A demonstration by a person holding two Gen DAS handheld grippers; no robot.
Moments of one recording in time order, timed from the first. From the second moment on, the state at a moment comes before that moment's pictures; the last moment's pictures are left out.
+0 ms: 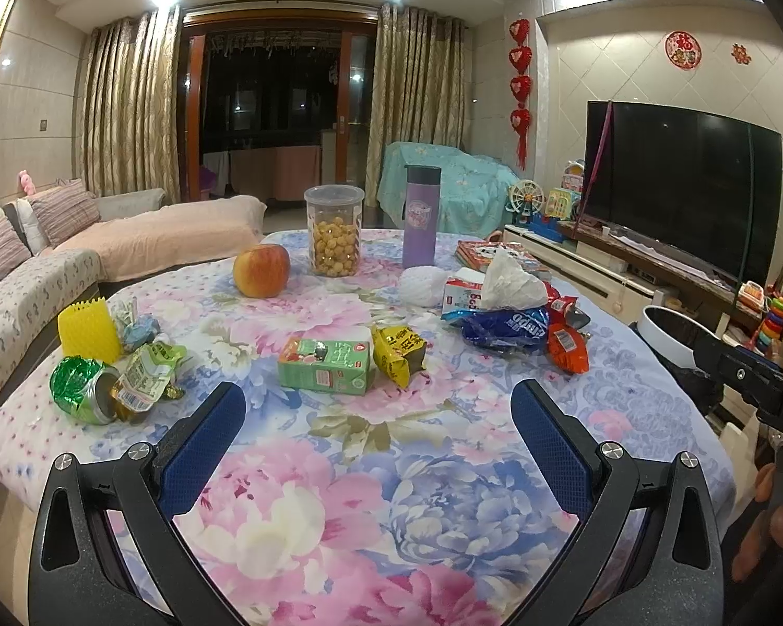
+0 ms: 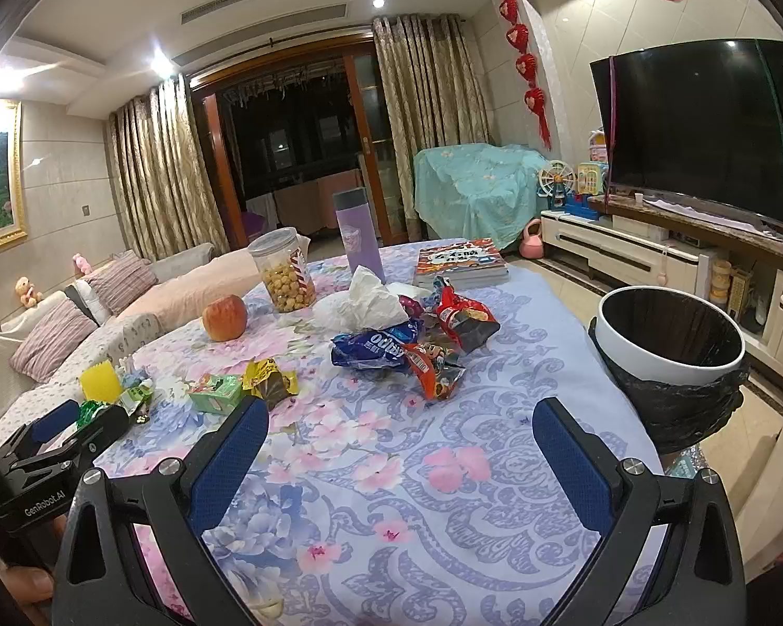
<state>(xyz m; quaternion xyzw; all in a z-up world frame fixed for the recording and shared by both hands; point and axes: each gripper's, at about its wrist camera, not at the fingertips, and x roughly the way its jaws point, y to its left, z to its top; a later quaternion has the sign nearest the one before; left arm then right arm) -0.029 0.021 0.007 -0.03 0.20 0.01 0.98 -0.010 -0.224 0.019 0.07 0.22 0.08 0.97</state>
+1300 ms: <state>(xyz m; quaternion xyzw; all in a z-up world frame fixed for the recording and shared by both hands) 0.143 0.069 -0.067 -0.04 0.40 0.04 0.92 0.128 -0.222 -0.043 0.07 0.36 0.09 0.93</state>
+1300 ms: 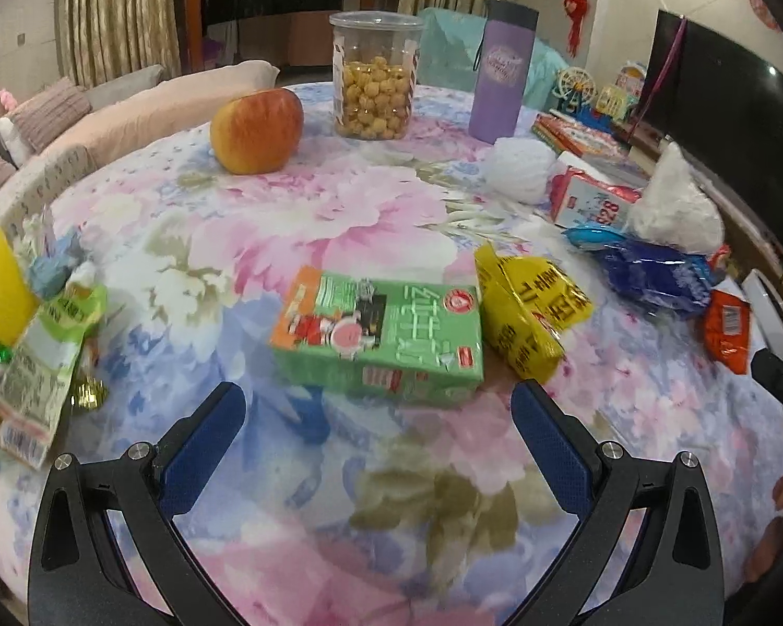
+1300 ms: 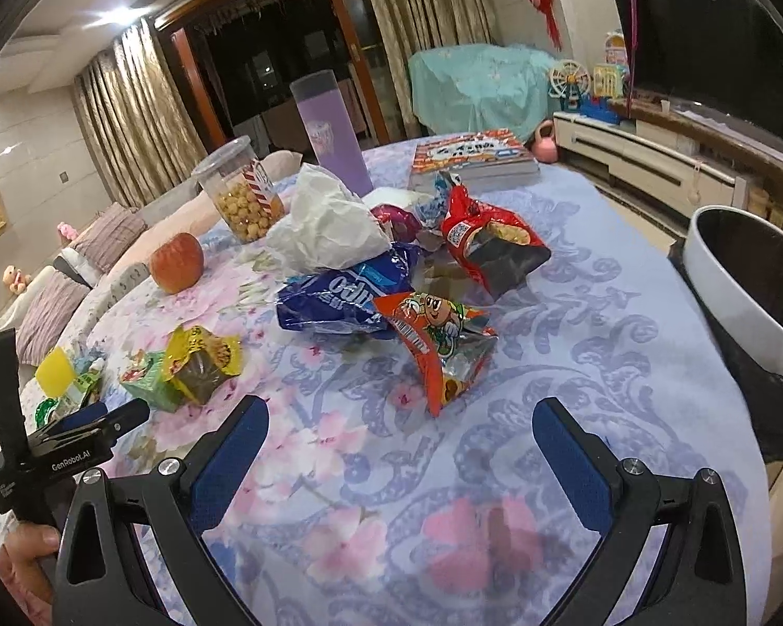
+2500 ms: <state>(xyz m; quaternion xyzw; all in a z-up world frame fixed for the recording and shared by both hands) 0.104 -0.018 -0.031 -0.01 0.35 -0.08 0.93 0.109 -0.274 -0.040 0.10 0.37 0.09 0.92</state>
